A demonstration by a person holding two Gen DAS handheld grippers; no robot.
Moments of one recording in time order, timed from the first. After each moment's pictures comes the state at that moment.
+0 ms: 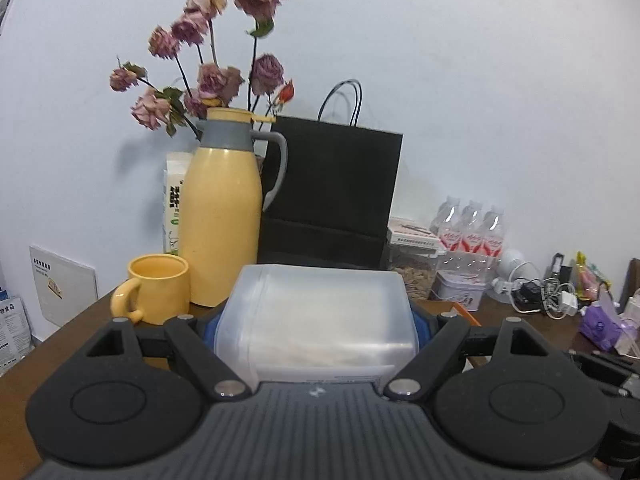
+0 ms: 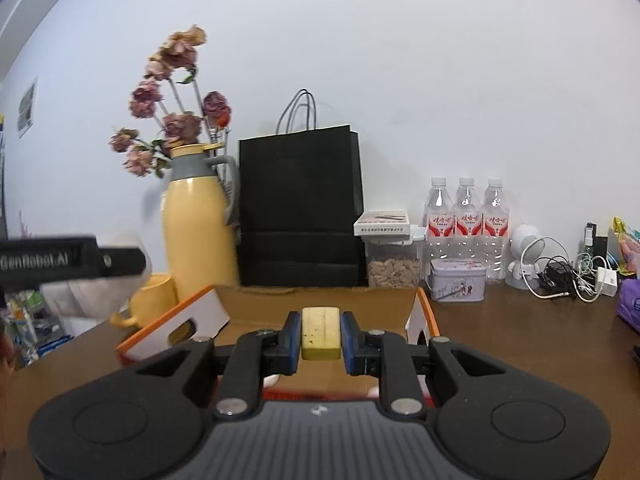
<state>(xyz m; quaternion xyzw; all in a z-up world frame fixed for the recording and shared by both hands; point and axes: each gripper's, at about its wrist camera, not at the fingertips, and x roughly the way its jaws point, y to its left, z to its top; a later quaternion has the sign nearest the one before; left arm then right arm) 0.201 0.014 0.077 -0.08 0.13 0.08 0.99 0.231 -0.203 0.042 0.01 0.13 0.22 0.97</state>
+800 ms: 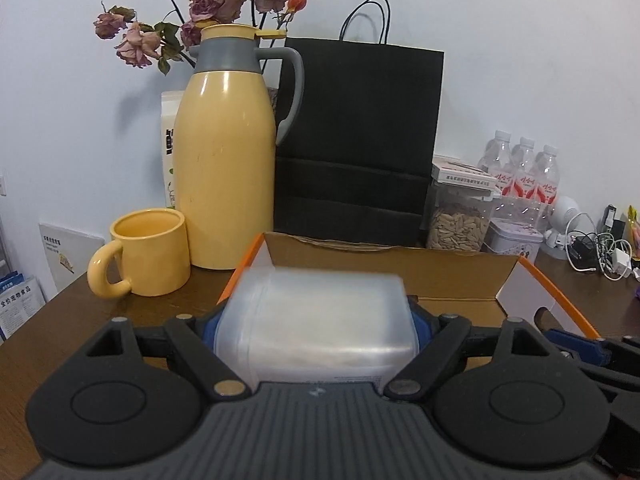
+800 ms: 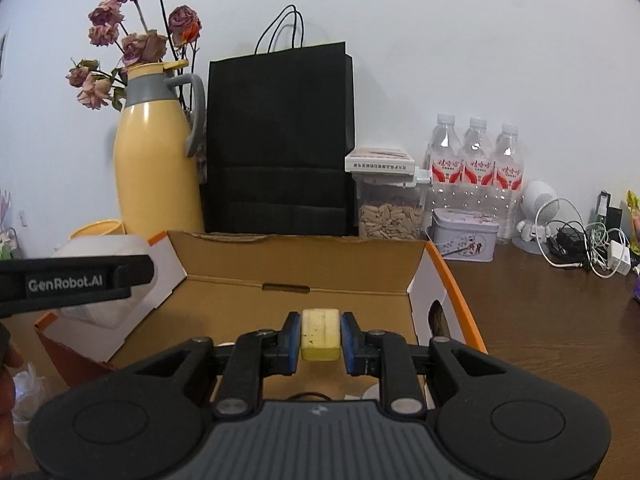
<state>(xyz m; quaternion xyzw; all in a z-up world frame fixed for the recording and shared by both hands) 0.280 0.030 0.025 -0.06 0.20 0.12 0.97 0.307 -0.158 0.005 -0.03 0.21 0.19 0.96</state>
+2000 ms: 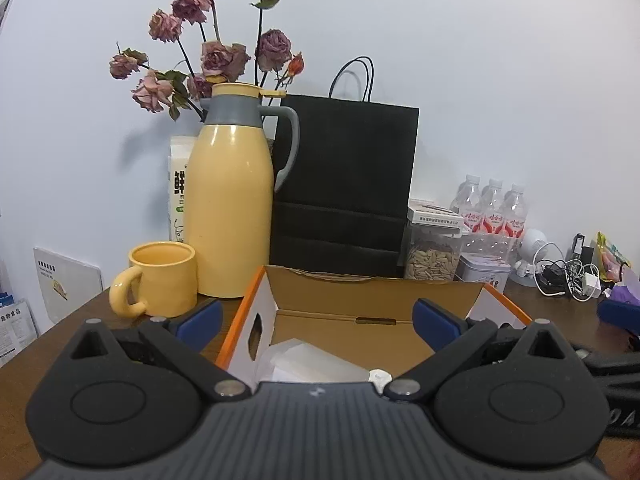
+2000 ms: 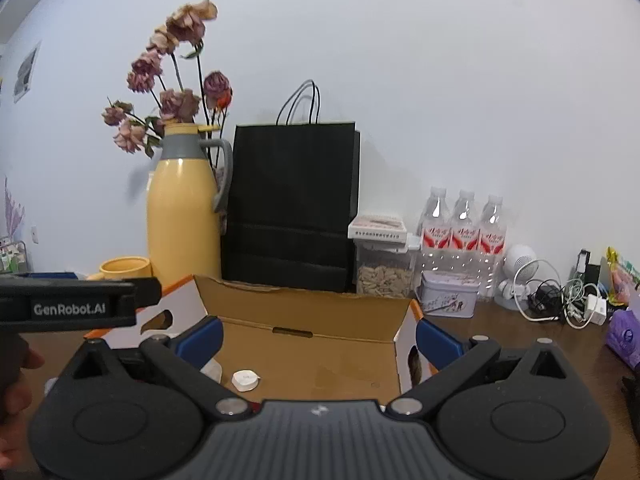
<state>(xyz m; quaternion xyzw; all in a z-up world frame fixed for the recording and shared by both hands) 0.214 0.029 0.040 -0.06 0.13 0.09 0.99 0.237 -0.182 0.039 -0.05 0.12 0.20 0.97</state>
